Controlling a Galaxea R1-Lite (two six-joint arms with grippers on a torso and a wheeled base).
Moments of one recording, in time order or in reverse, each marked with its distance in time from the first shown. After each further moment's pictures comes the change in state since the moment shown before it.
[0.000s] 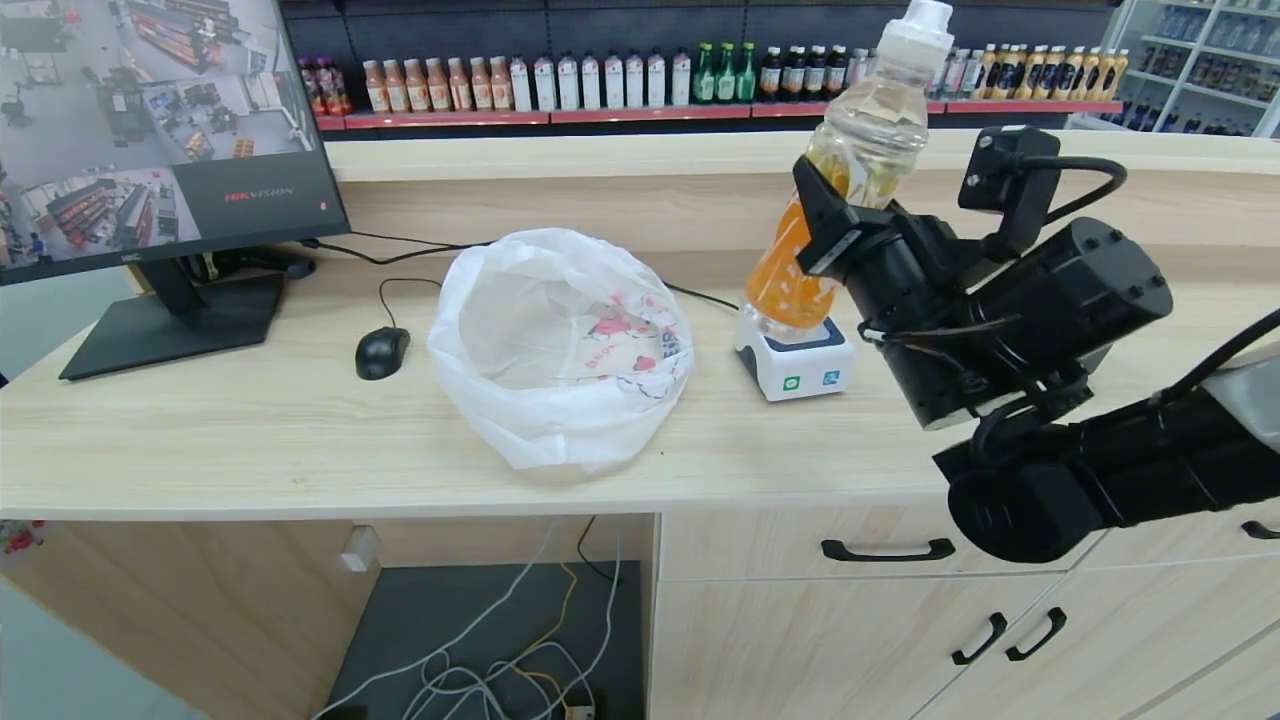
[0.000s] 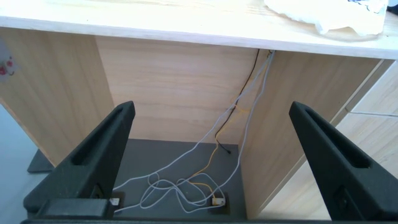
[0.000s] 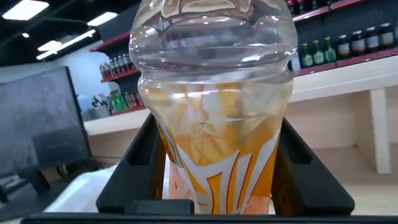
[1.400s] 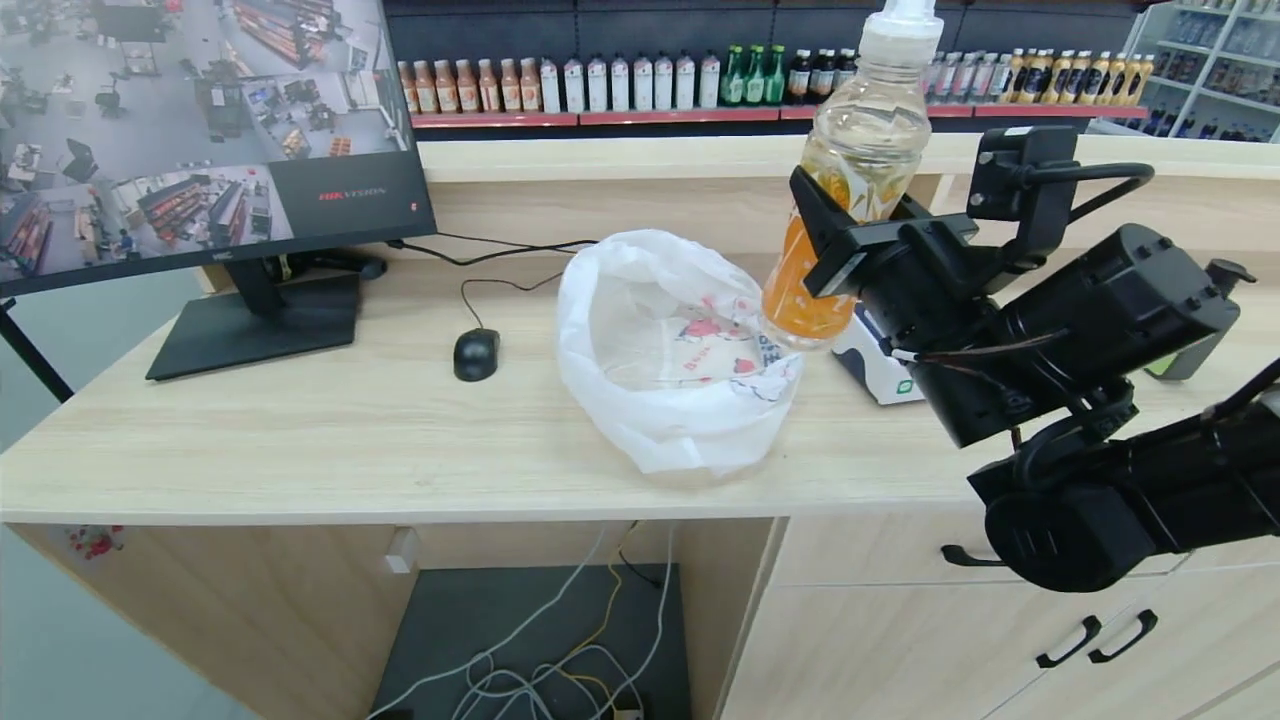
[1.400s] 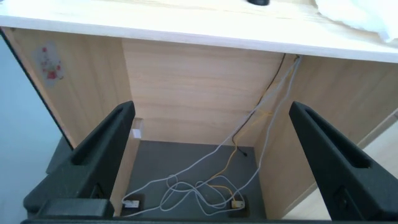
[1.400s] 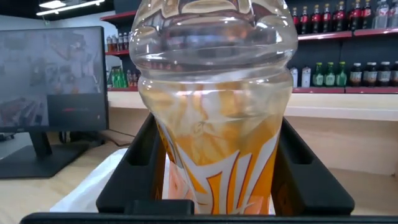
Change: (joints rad) left arm 0.000 0.000 0.000 0.000 0.000 -0.006; right arm 0.001 -0.057 0.080 -0.020 0.081 -0.149
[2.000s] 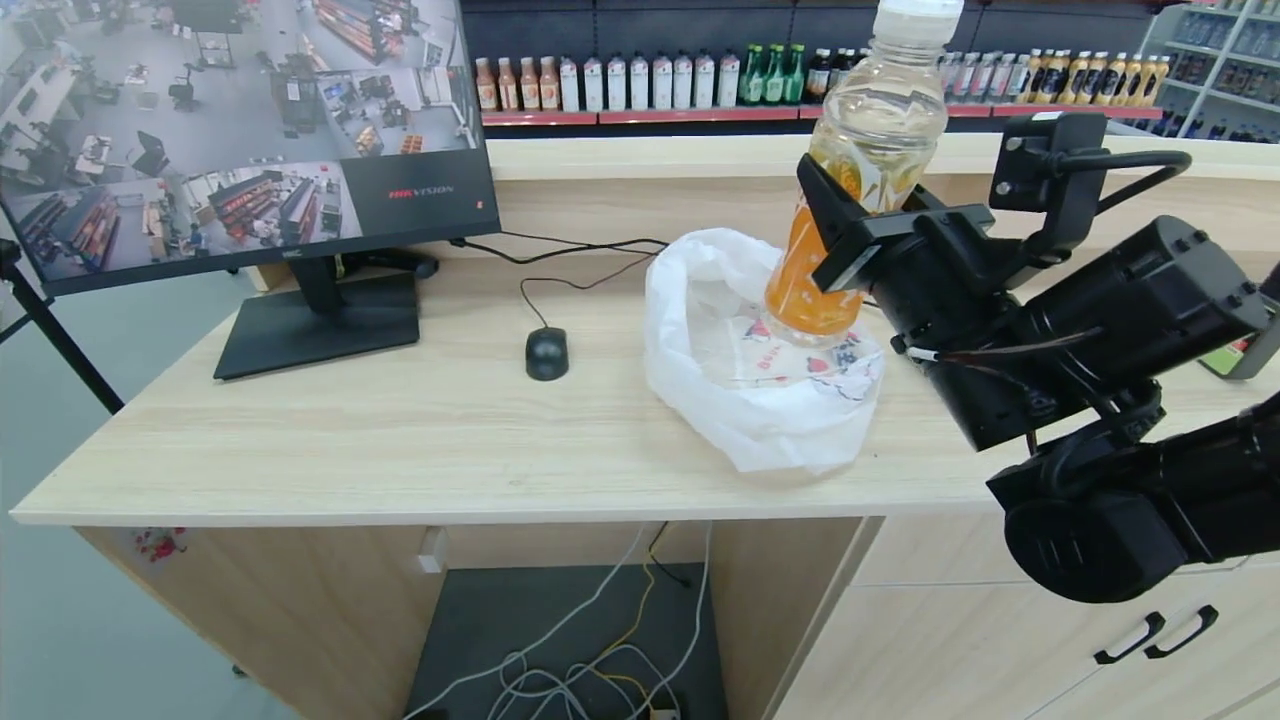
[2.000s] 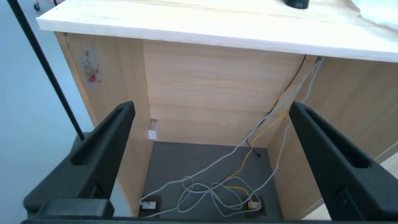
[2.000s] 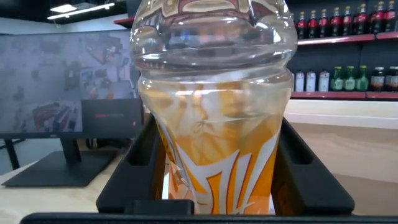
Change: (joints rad) left arm 0.000 0.000 0.000 0.000 0.000 0.004; right arm 0.018 -0.037 0.025 0.001 -0.002 -0.004
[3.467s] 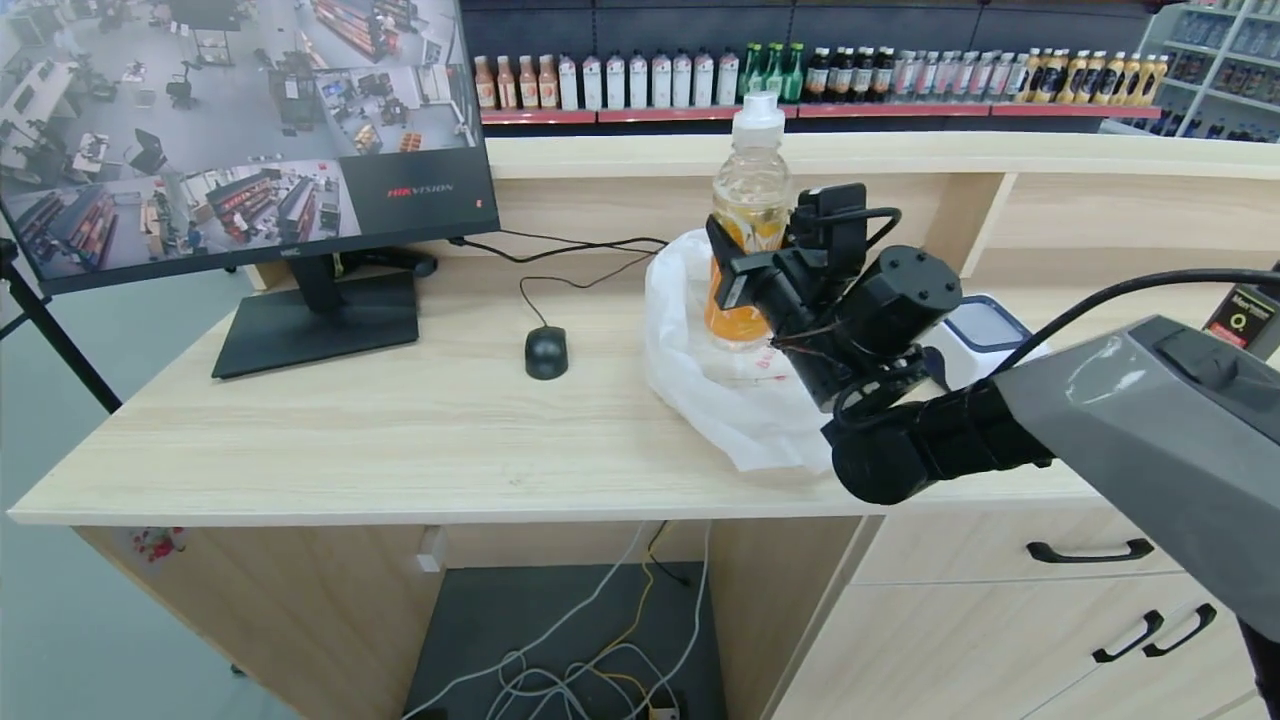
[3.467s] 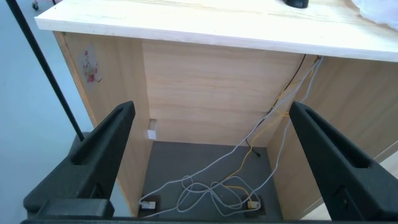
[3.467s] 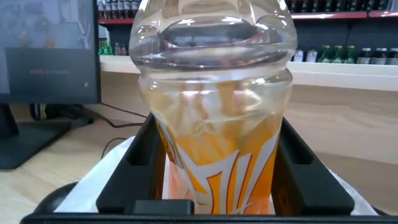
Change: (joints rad) left arm -0.001 0.000 0.000 0.000 0.000 0.000; right arm -0.063 0.388 -0.501 0.203 0.004 -0.044
